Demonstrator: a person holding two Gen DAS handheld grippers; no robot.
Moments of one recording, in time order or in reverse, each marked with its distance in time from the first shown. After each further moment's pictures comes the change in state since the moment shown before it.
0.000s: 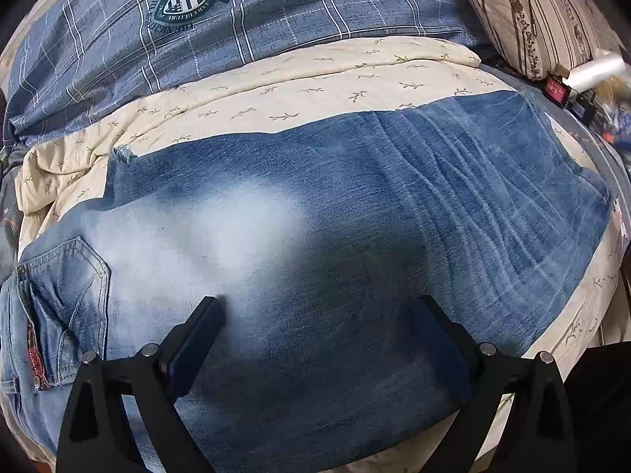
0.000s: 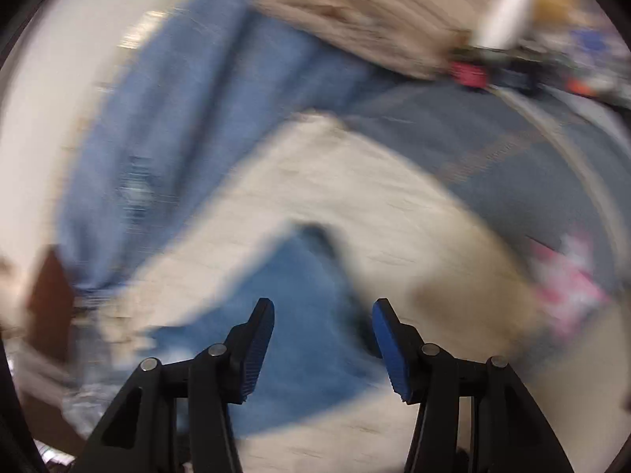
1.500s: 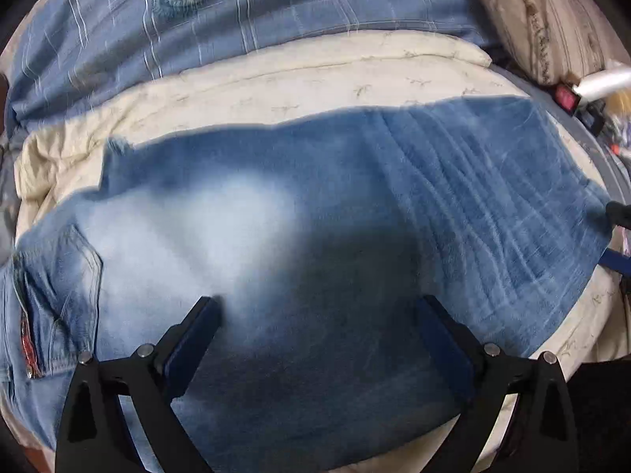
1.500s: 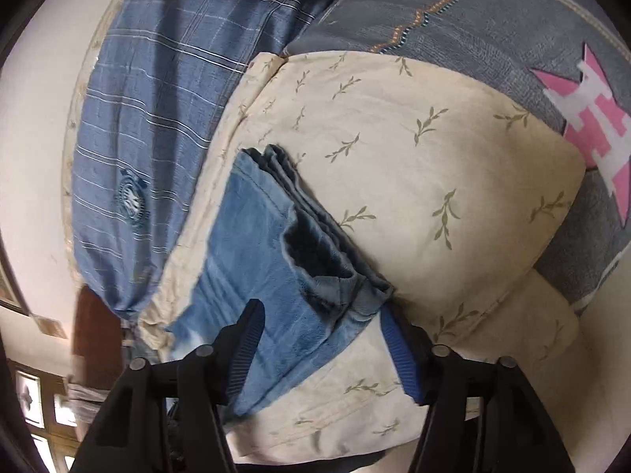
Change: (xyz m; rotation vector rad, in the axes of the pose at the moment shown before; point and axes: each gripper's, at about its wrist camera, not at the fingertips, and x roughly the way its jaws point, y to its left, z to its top) left arm 0.005 -0.006 0.008 -0.034 0.000 0.006; right arm 0.032 -0.072 -0.051 0.296 0.139 0.000
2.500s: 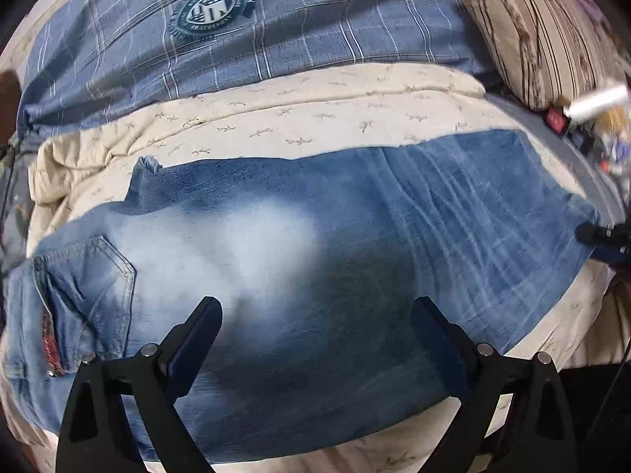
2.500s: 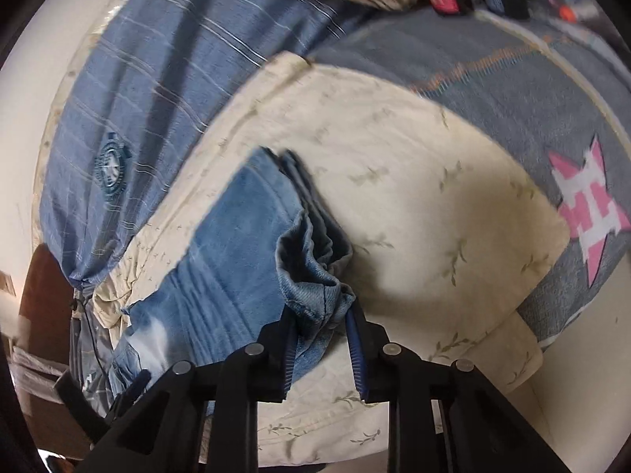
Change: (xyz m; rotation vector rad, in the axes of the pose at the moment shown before) left arm -0.024 0.011 0.001 -0.005 -0.027 -0.001; right arm -0.002 0.029 0.005 -0.156 -0.009 -0.162
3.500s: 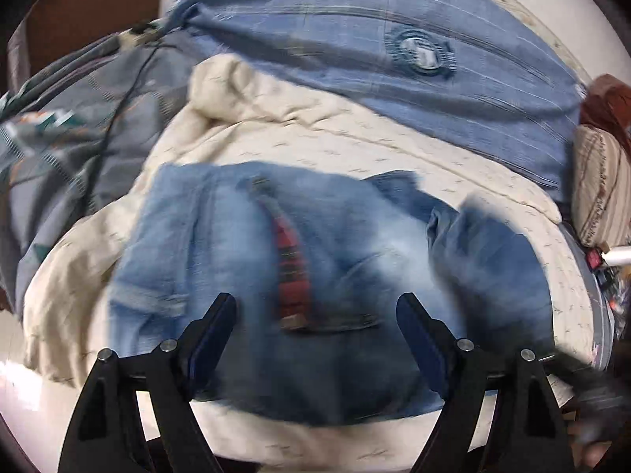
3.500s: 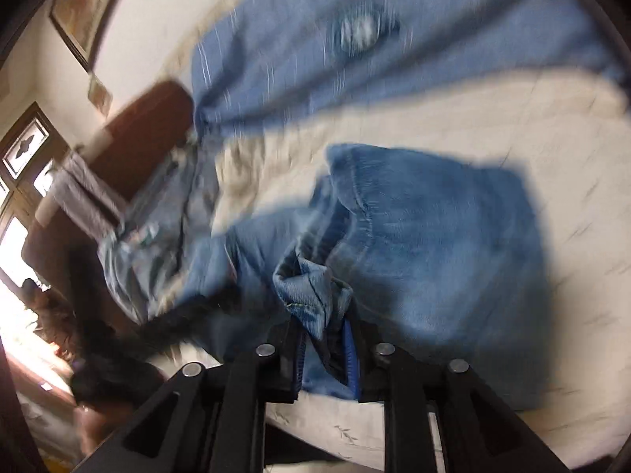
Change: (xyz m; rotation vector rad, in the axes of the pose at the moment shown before) left arm -0.073 0.196 -0.064 -0.488 -0.089 0.040; right arm 0.087 0.249 -0.134 -0.621 0.160 0.299
